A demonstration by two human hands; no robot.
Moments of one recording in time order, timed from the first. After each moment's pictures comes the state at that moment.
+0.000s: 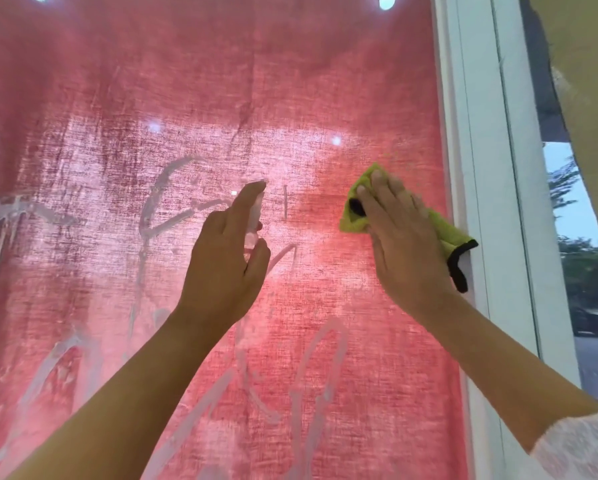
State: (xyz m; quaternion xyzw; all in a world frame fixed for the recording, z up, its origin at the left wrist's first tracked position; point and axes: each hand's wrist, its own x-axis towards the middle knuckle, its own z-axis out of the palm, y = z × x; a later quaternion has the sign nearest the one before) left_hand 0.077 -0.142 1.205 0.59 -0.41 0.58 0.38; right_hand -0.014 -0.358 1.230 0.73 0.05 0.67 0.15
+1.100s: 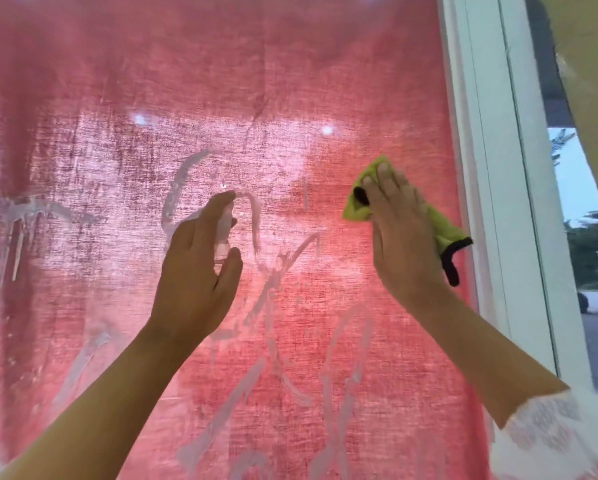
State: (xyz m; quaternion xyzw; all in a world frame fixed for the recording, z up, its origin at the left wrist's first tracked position) left_hand 0.097 -0.090 1.185 0.60 -0.43 0.56 0.38; right_hand 0.003 -0.329 1.222 0.71 0.02 0.70 0.09
